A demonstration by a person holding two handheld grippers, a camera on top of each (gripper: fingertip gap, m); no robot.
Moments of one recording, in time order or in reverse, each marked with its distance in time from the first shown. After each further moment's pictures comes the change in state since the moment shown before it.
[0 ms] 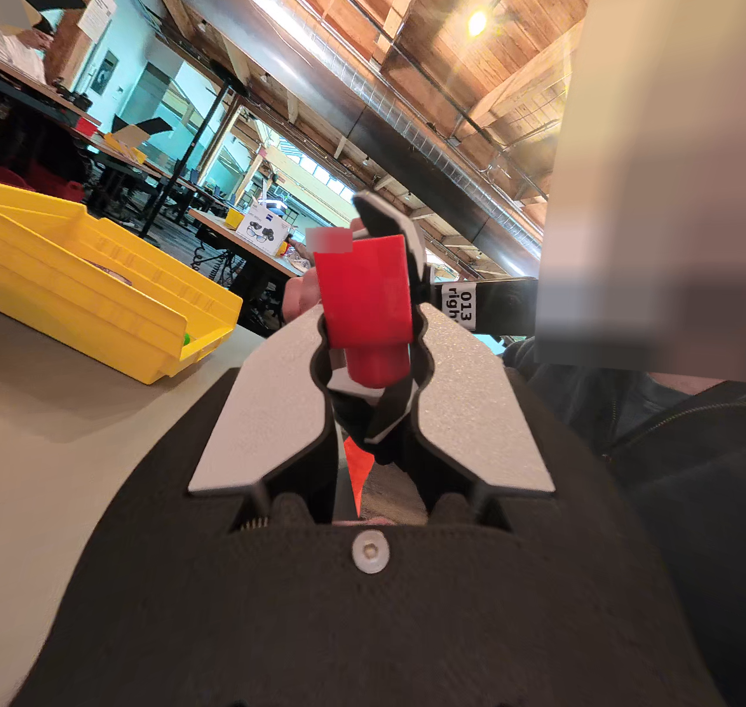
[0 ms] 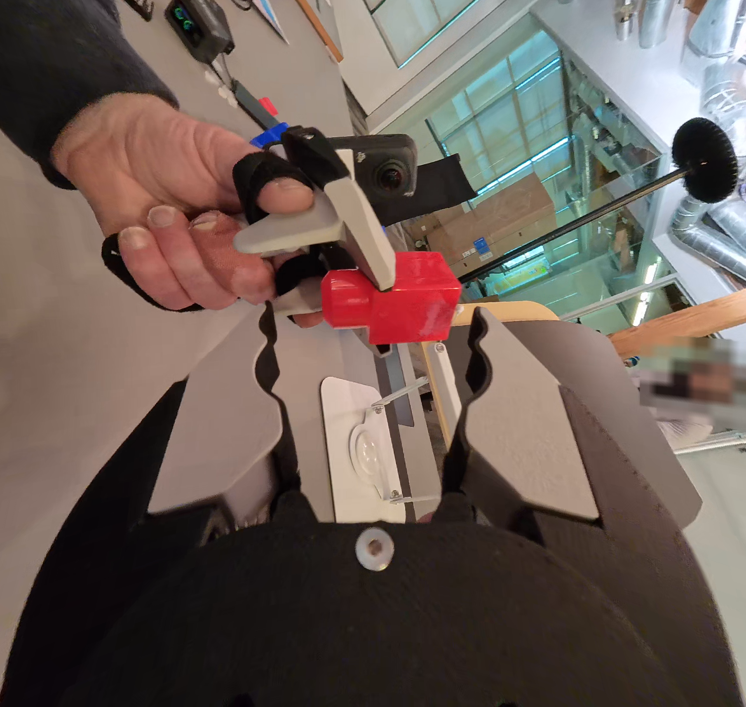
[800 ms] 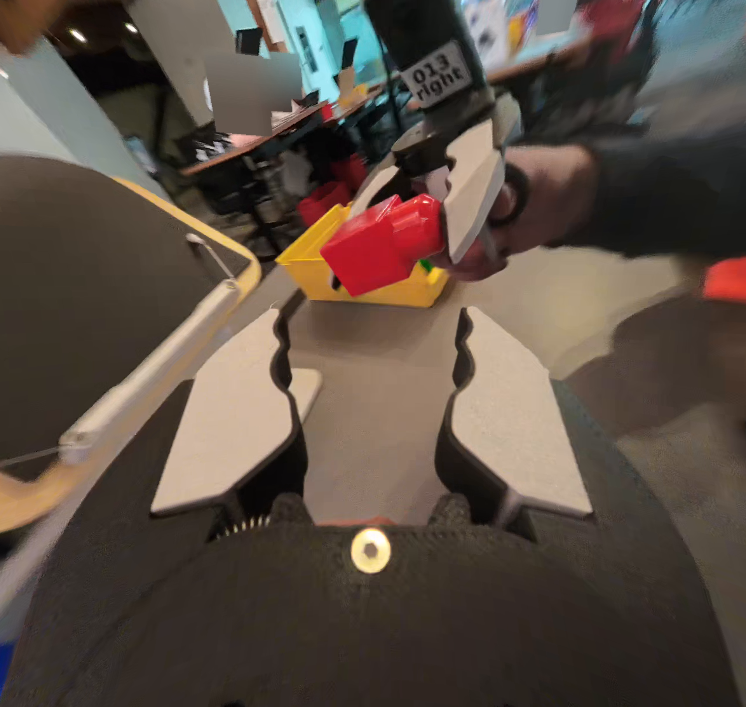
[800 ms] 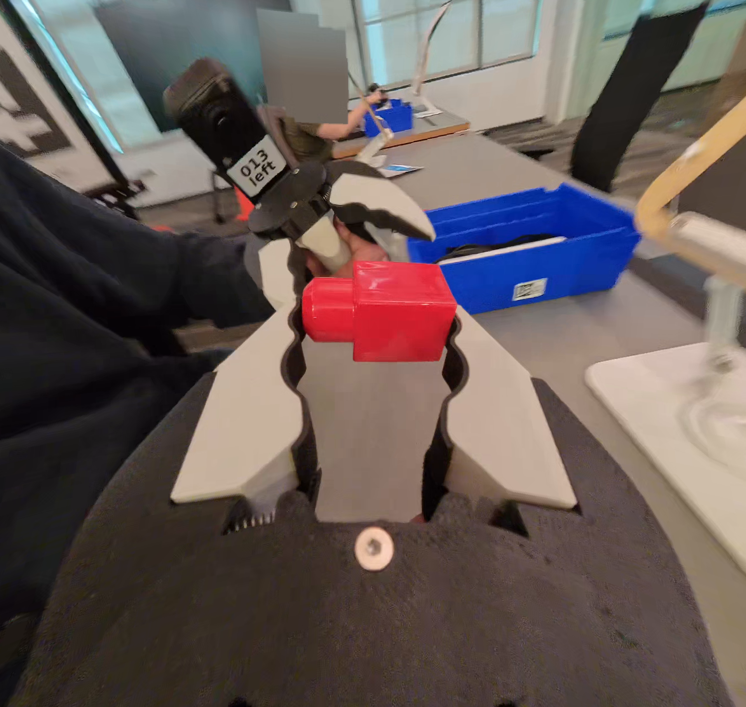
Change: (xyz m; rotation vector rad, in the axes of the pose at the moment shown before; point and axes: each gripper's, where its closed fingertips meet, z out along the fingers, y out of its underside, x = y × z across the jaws) left arm -0.023 0.001 -0.009 -0.455 -0.537 1.005; right arm 0.006 0.021 -0.028 0.245 -0.455 1.101
